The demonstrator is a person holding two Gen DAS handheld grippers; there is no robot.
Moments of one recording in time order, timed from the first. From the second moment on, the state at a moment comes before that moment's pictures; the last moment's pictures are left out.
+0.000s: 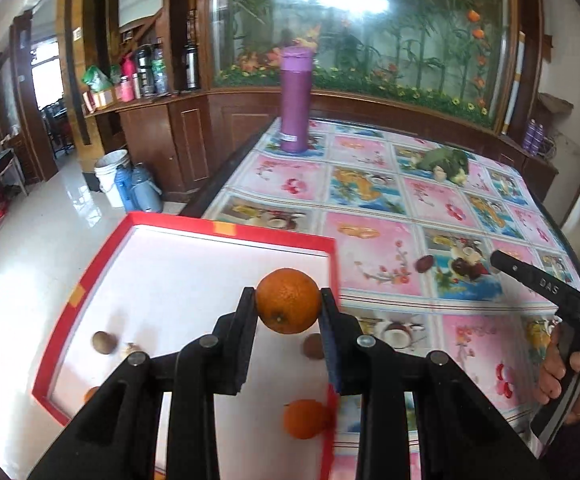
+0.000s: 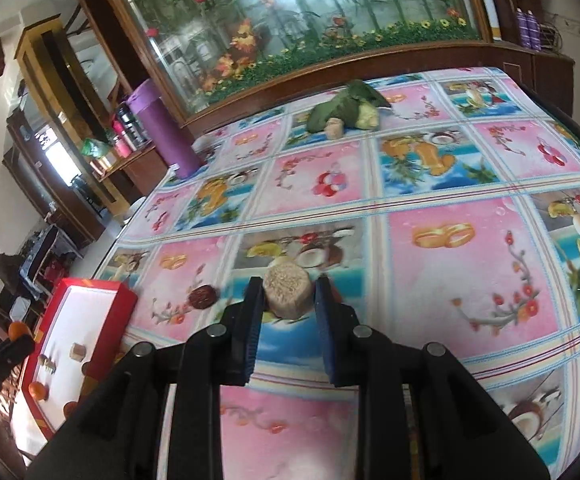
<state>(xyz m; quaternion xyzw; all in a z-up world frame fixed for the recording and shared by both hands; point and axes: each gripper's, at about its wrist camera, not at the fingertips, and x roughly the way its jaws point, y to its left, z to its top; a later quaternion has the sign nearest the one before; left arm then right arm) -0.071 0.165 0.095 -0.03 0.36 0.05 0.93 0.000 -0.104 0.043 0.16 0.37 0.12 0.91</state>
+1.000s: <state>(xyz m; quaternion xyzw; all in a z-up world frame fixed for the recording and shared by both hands) -0.109 0.224 0.028 -0.04 0.41 0.05 0.91 0.026 0.172 0.023 0.04 0.48 0.25 0.84</state>
